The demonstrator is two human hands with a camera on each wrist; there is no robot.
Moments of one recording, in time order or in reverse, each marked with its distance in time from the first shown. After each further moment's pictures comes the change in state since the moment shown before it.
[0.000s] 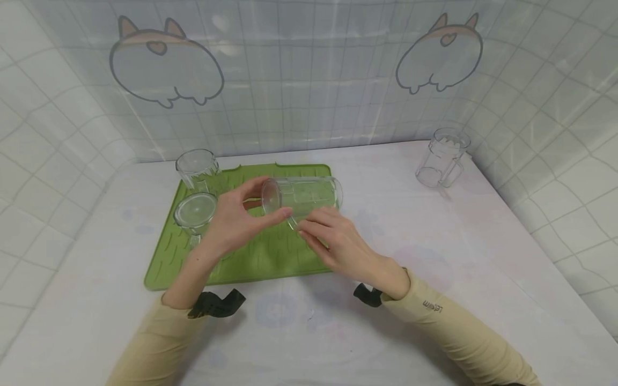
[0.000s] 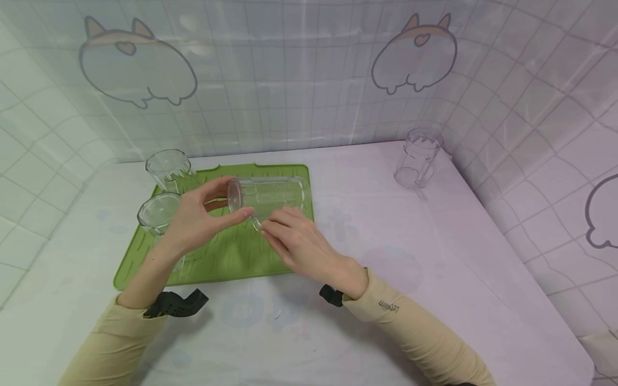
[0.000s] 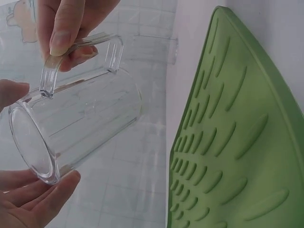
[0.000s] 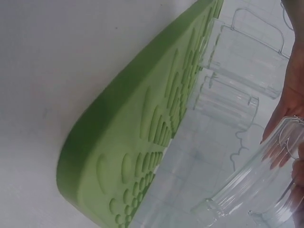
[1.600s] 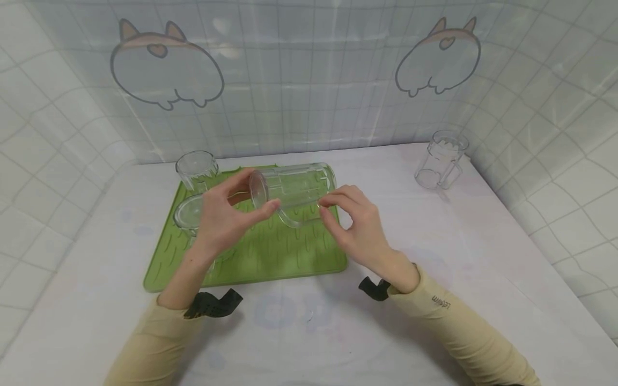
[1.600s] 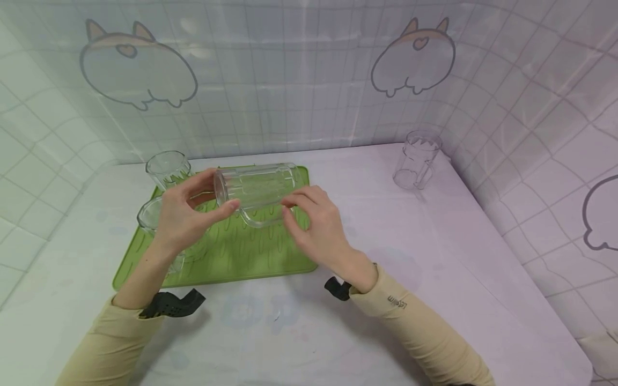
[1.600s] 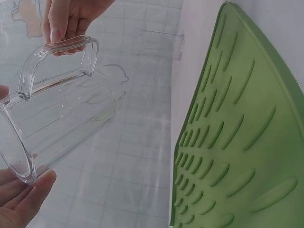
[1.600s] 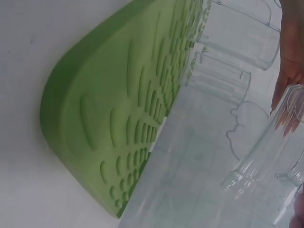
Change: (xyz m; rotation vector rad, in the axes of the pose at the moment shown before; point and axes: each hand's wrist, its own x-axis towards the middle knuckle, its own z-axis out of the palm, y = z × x) left_hand 0.003 0.000 -0.010 -0.097 0.206 0.139; right_hand 0.006 0.010 -0.023 0.066 0.260 0.245
